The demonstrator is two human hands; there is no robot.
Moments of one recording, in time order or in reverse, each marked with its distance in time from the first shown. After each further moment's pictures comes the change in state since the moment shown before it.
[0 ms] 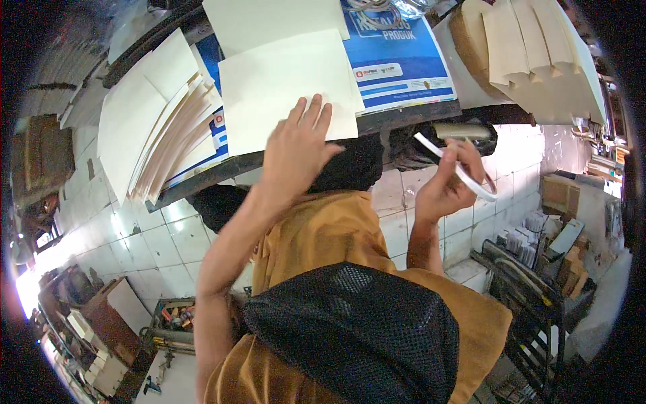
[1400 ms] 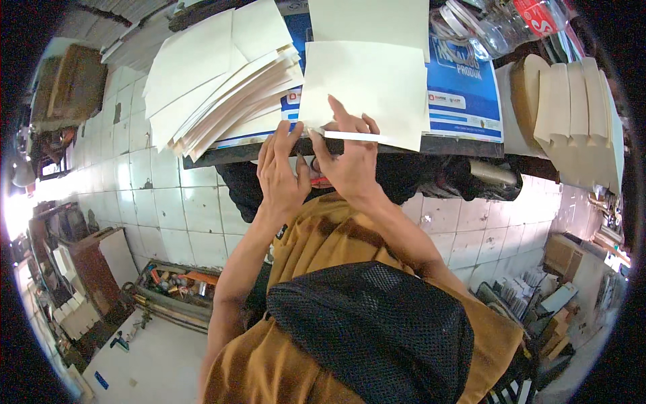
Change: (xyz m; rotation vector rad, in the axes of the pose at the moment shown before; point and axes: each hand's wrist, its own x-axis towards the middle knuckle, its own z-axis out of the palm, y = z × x) left_hand -0.118 -0.062 0.017 -0.208 0.572 -0.269; right_hand -0.076 -0.076 0.159 0.065 -0.773 -0.019
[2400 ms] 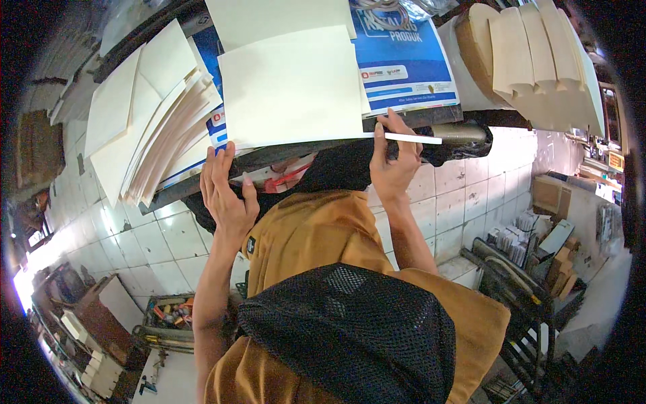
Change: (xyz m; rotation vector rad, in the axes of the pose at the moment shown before) left_hand 0.000 0.000 -0.002 0.156 -0.094 0.081; right_hand -0.047 0.095 -0.109 -0.345 0.332 0.147
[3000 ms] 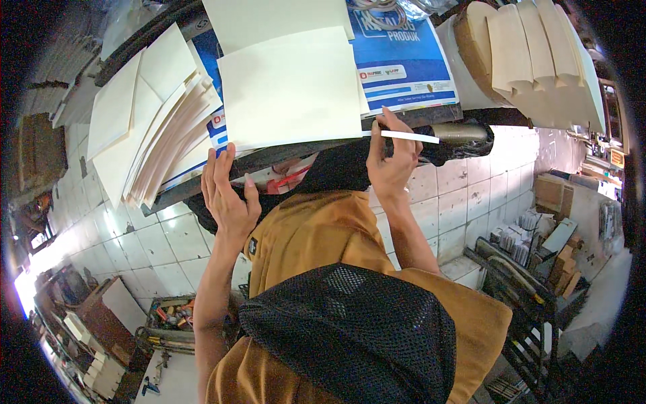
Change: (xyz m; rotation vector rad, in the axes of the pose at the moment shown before) left_hand 0.000 -0.001 0.000 -0.020 0.018 0.016; right_hand 0.003 -0.002 0.004 -0.030 0.010 -0.011
